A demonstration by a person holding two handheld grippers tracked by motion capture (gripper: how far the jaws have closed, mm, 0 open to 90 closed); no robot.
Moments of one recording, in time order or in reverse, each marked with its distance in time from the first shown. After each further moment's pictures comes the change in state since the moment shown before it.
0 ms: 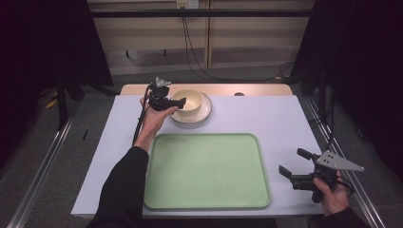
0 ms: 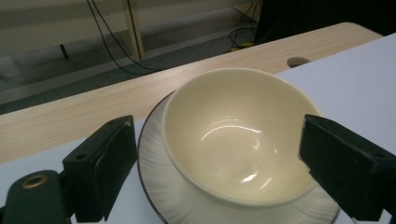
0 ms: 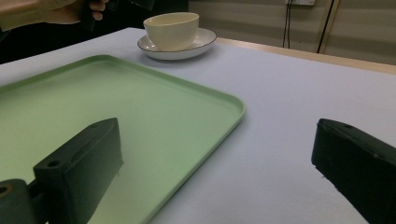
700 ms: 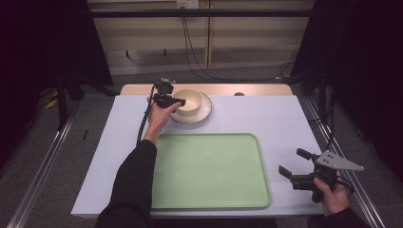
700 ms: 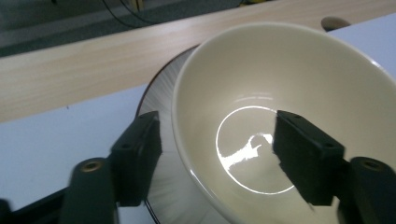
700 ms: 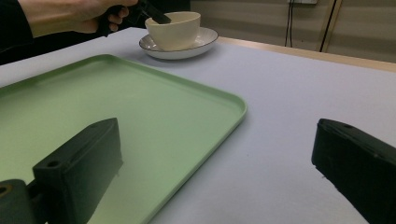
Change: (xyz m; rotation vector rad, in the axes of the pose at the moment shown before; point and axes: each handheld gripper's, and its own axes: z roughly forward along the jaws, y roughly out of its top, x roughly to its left) left arm 0.012 -0.002 0.045 0.203 -0.005 -0.063; right arm -0.001 -0.001 0.001 0.003 0.010 0.010
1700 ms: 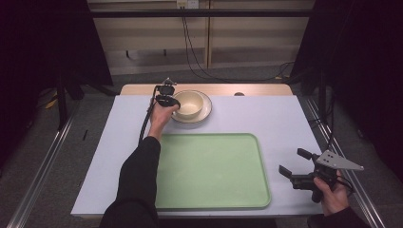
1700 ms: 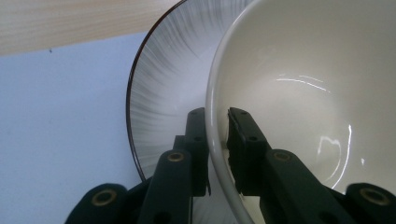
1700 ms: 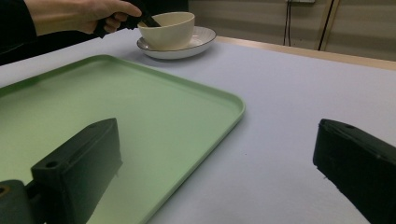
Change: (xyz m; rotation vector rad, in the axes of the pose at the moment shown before) left arm 0.003 0.002 0.013 0.178 -0.003 -0.117; right arm -0.001 -0.001 0.001 0.001 -0.008 0.005
